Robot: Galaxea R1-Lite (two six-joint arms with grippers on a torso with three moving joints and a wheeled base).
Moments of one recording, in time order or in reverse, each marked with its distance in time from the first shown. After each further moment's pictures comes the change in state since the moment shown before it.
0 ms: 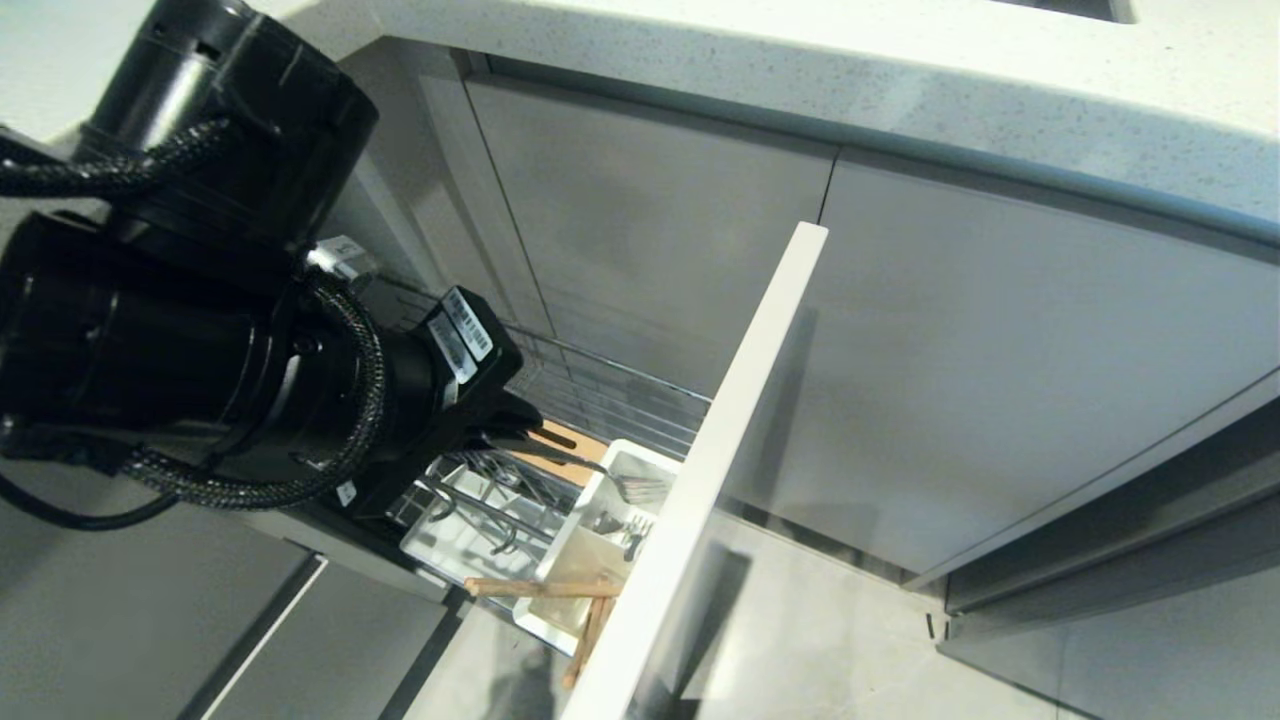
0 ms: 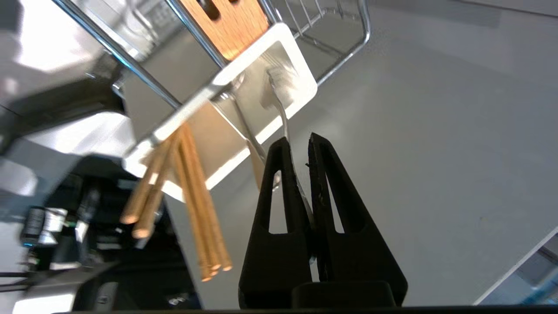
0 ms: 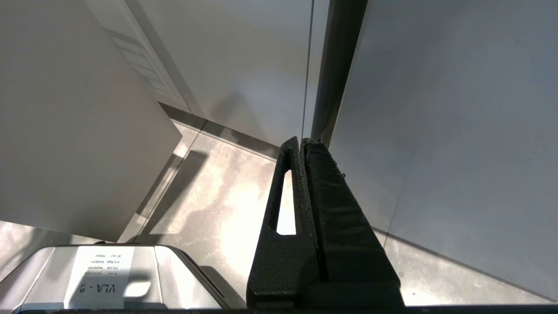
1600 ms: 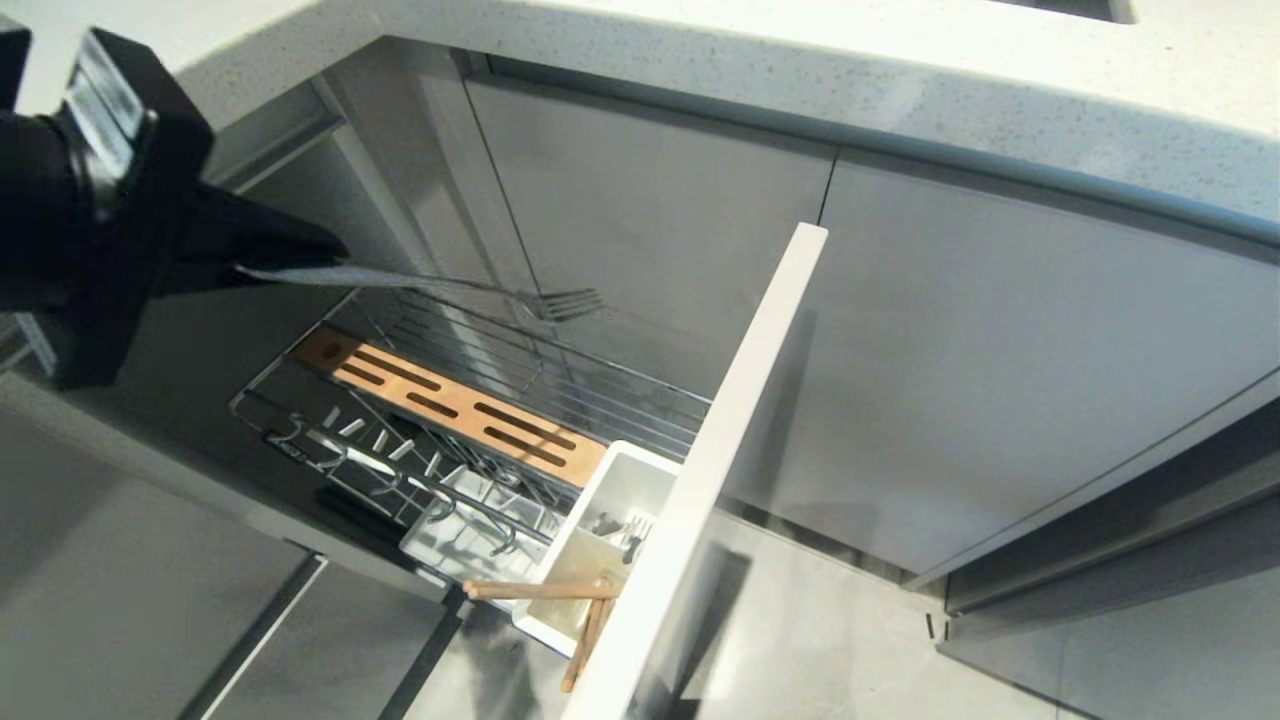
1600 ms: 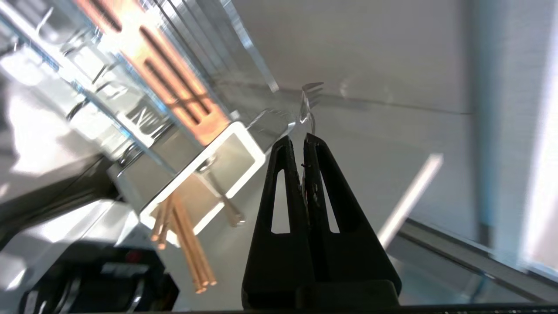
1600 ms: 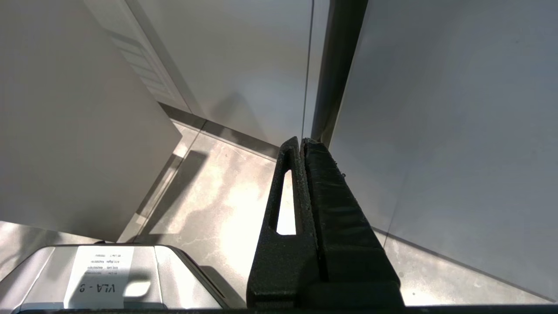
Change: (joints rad) left arm -0.019 -0.198 -0.168 0.068 0.218 0.109; right arm 0.000 0.000 0.000 0.000 0.000 0.000
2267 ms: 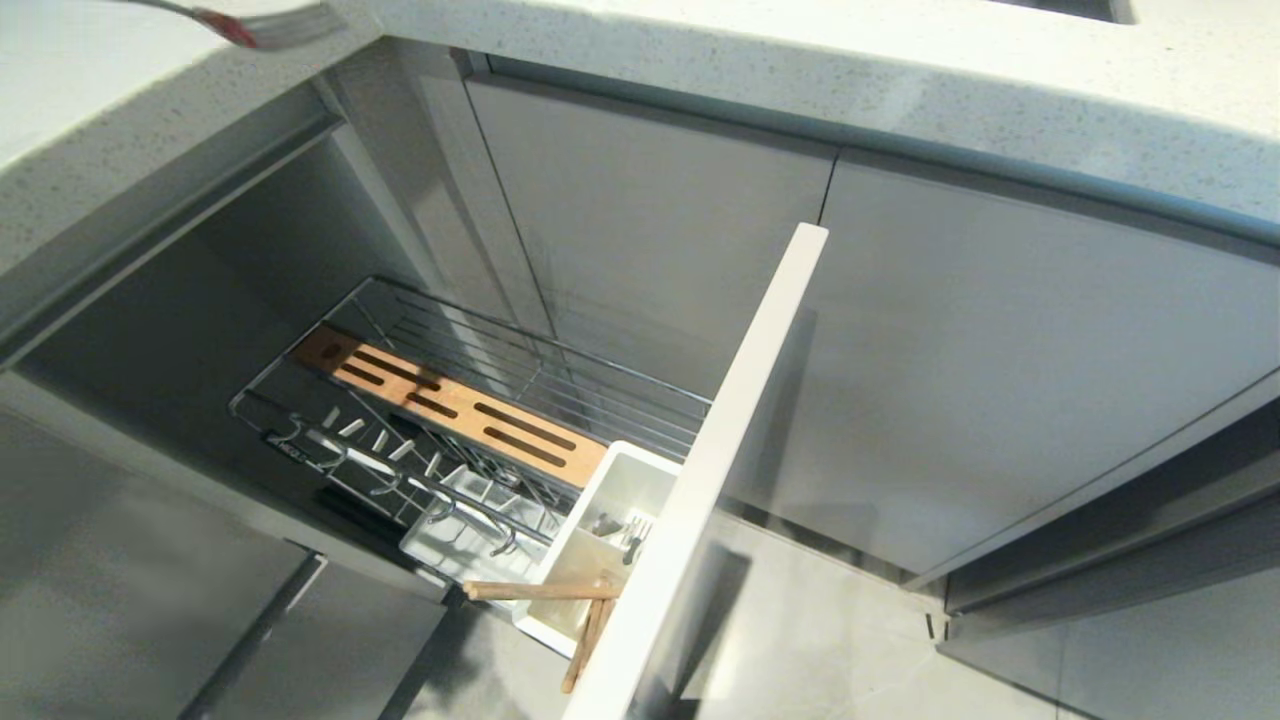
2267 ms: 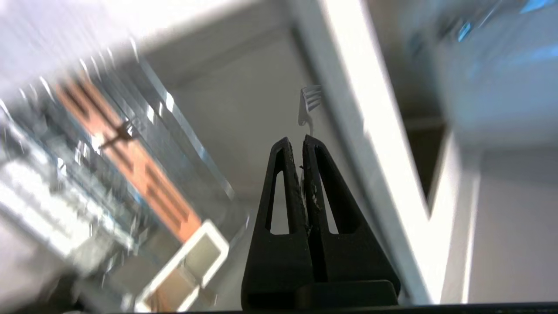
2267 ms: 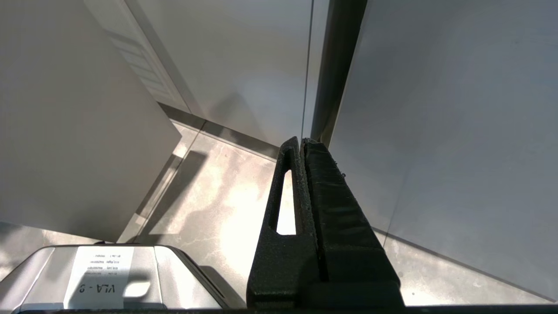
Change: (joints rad) left arm 0.159 -0.180 -0.176 -0.047 0.064 0.195; right arm 0.000 0.000 0.000 0.000 0.000 0.000
